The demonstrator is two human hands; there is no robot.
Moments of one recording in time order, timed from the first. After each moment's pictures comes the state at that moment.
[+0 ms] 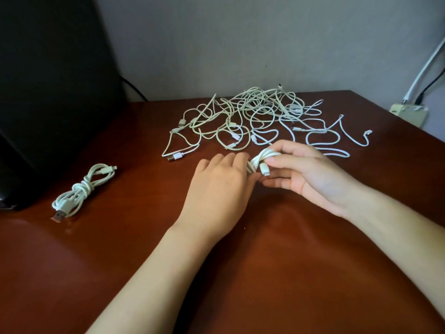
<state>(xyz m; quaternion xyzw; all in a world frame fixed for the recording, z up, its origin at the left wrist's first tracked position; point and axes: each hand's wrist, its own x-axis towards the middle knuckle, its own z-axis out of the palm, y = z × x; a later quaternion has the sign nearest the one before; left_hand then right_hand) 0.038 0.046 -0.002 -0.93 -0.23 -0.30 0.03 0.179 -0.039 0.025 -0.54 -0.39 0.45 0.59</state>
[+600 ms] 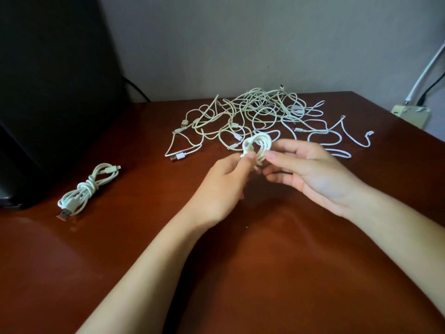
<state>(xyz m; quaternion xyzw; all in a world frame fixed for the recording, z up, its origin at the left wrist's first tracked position) 0.042 0.044 0.009 -0.77 -0.22 -0.29 -0.52 0.178 -0.040 0.024 -0.54 -0.42 0.41 0.60</state>
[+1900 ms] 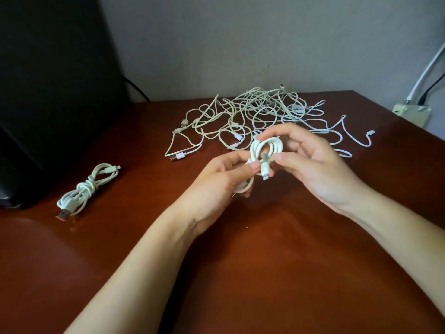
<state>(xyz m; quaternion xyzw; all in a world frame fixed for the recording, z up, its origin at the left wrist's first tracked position) 0.035 0.048 0.013 -0.65 -0.15 -0.22 -0.71 0.179 -0.041 0.025 -0.49 -0.56 0.30 0.59</state>
